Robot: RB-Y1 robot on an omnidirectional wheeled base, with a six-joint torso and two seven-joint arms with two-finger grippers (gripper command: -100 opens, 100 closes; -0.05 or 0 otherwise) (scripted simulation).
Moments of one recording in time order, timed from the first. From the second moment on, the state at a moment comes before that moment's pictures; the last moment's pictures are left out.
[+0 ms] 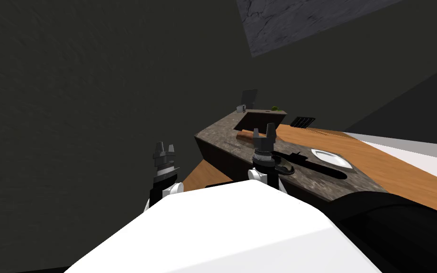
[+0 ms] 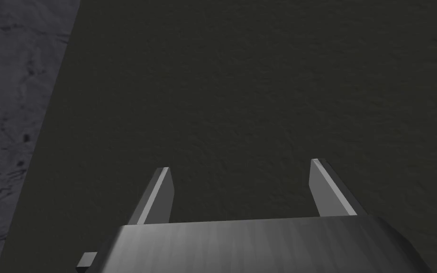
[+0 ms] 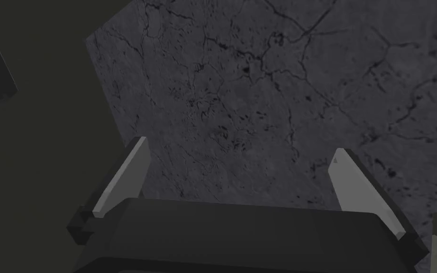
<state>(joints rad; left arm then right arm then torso) 0.53 -0.03 0.01 -2.26 0.04 -0.43 -0.03 0.54 0.05 0.04 -2.35 0.00 -0.64 0.15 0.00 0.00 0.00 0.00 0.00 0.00</state>
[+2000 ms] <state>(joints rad) 0.53 -0.03 0.01 -2.26 0.04 -0.43 -0.03 0.50 -0.49 0.06 -2.21 0.08 -0.65 0.00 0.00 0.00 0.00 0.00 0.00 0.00</state>
